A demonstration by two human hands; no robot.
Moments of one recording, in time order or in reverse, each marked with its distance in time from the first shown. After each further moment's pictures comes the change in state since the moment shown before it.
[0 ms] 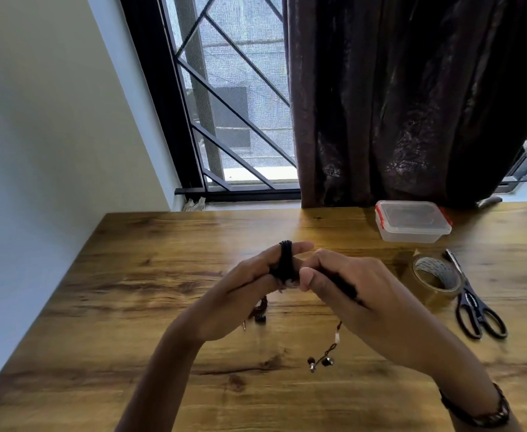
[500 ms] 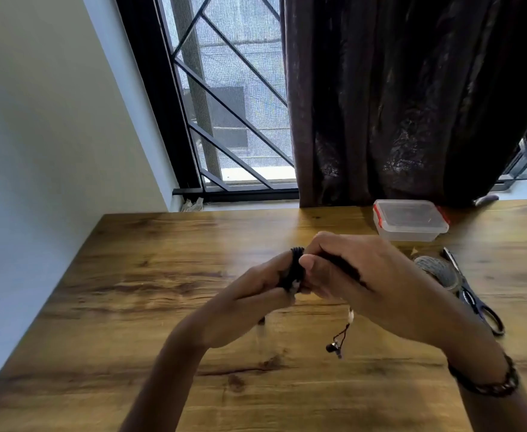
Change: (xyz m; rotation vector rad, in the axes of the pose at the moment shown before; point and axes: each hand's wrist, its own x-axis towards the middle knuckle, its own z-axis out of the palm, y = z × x) left_hand -0.001 0.009 0.008 -0.112 -0.147 0.052; right_hand 0.014 0.001 -0.020 -0.154 -0.043 -0.097
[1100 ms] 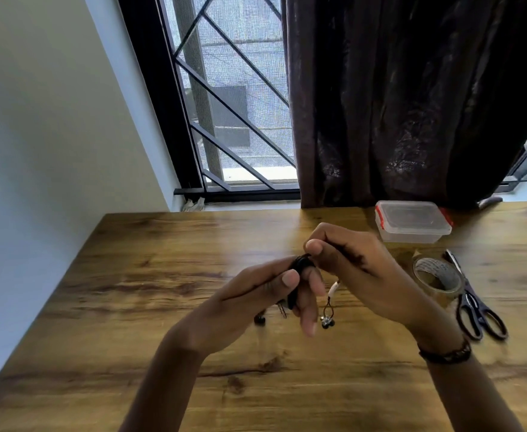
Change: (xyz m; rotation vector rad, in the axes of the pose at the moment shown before) left_hand 0.001 0.010 0.002 -0.035 -0.050 0.083; right_hand 0.016 0.027 0.017 0.387 0.155 -0.129
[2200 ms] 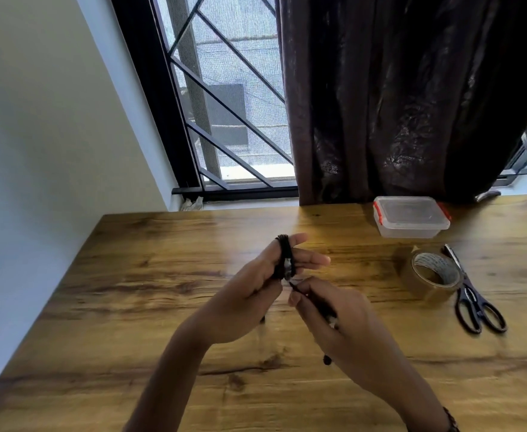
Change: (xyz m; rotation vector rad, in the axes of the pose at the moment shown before) left_hand 0.006 -0.033 -0.012 0.296 0.147 -0.105; right_hand -0.050 0.007 0.052 -0.251 0.096 0.280
